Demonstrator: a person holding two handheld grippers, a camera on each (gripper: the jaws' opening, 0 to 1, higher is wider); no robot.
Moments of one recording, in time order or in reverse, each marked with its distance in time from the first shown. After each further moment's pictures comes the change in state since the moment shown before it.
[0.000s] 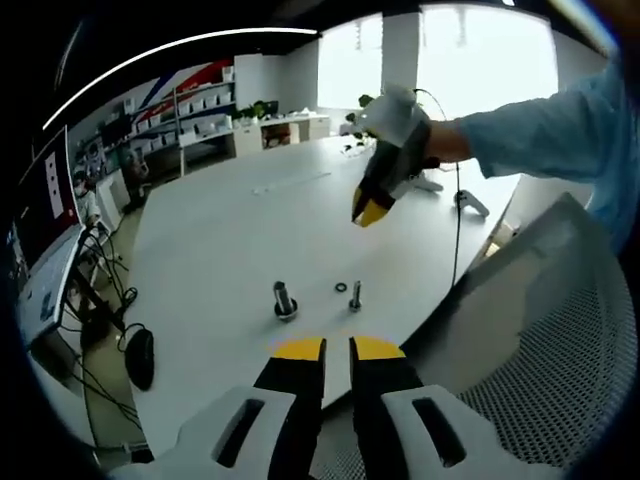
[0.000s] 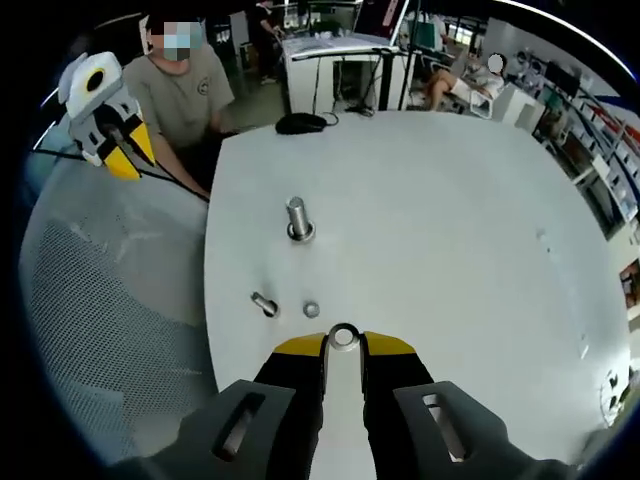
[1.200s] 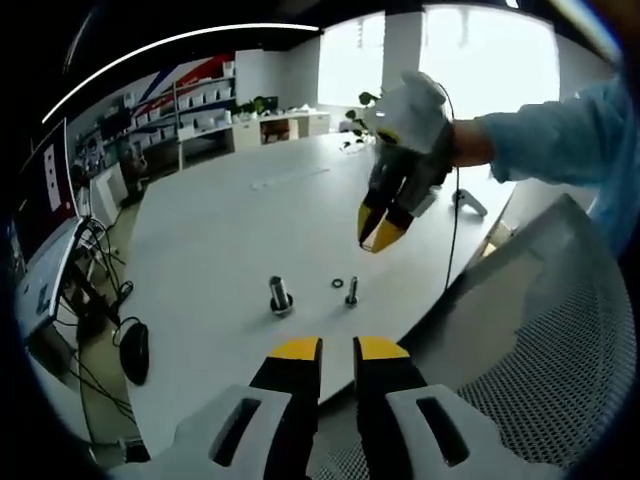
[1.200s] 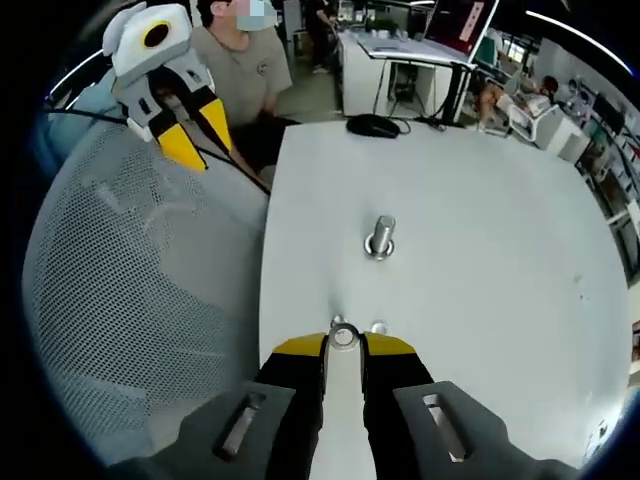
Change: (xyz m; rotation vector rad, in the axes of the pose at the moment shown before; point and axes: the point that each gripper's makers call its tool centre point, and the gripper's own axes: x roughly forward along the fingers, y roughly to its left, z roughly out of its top) left arm 0.001 -0.002 -0.005 -0.016 0.013 -0.009; right arm 0.010 0.066 0.018 -0.153 0.014 0.128
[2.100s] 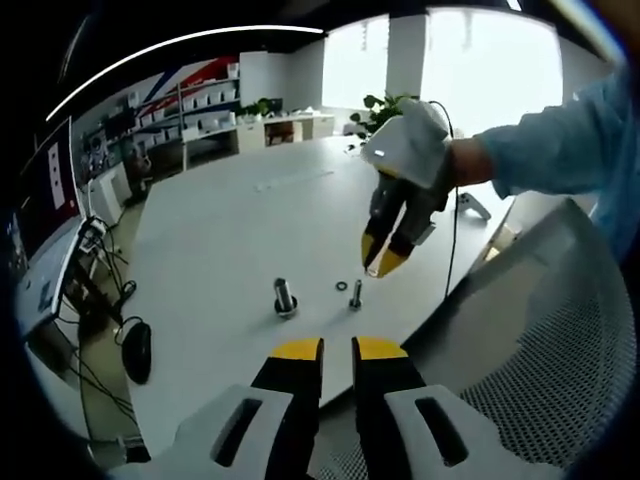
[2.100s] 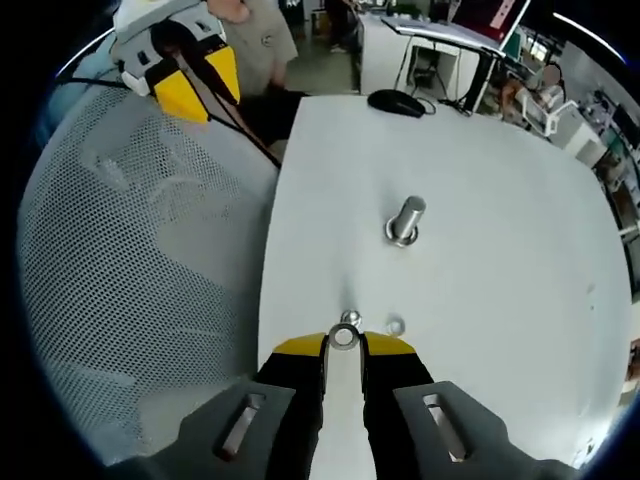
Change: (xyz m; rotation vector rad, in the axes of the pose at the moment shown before) left arm -0.001 0.003 0.002 -0.011 -0.012 0.014; right arm 0.029 0.008 -0.013 -0.065 0.094 0.031
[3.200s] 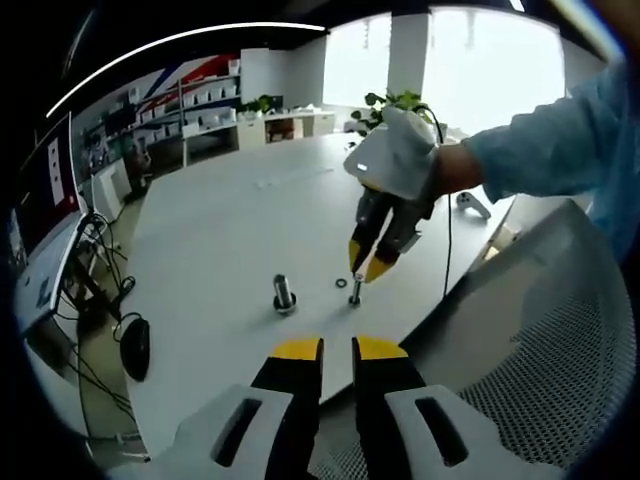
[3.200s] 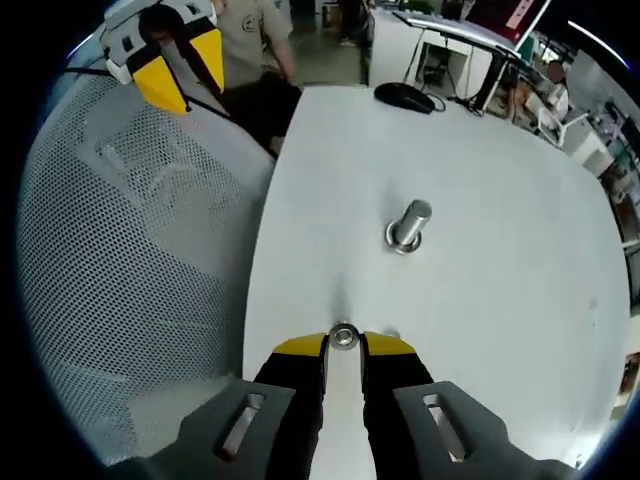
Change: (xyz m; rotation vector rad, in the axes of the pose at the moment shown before) left arm 0.001 0.000 -0.002 -0.011 0.012 -0.003; right arm 0.015 -0.007 0.005 -0.046 0.027 0.004
